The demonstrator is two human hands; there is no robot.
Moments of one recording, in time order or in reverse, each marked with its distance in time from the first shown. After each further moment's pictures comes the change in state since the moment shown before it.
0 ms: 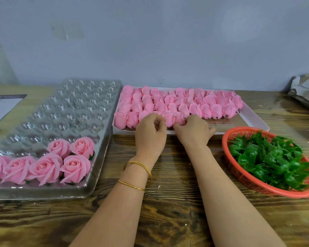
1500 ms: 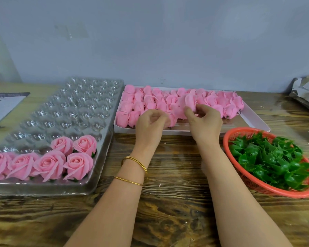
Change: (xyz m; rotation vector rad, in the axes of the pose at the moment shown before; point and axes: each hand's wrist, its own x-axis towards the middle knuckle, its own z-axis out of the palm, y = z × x) left_hand 0.007 0.009 -0.009 -0.527 -0.094 -0.299; right_hand -0.004 0.004 -0.031 0.640 0.166 -0.116
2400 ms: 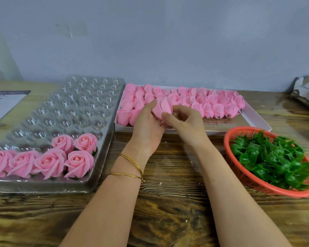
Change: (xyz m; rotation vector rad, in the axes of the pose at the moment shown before) left_hand 0.004 0.016 -0.001 -0.700 -0.210 -0.307; right_hand -0.015 -0.013 0.016 0.395 -0.438 0.033
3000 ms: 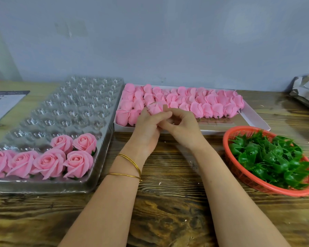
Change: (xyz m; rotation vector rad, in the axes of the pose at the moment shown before) left_hand 0.004 -0.004 -0.007 0.237 -0.011 0.103; right_hand -0.006 -0.003 0.004 -0.037 -0.120 -0.008
